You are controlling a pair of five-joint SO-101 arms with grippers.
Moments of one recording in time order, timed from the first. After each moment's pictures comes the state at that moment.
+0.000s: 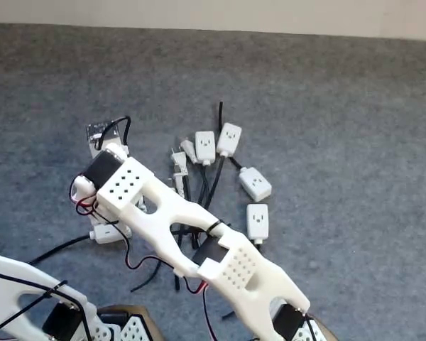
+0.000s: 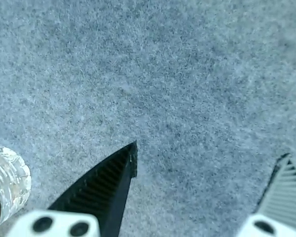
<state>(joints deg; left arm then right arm) -69.9 69.3 -91.7 99.1 -26.9 -59.1 44.0 -49.2 97.7 -38.4</state>
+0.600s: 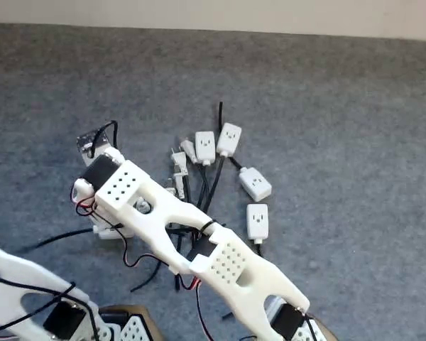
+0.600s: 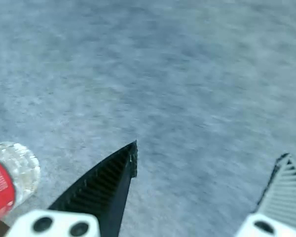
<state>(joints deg) -65.9 53.0 -75.4 100.6 -26.9 -59.0 51.0 -54.4 98.3 -24.8</state>
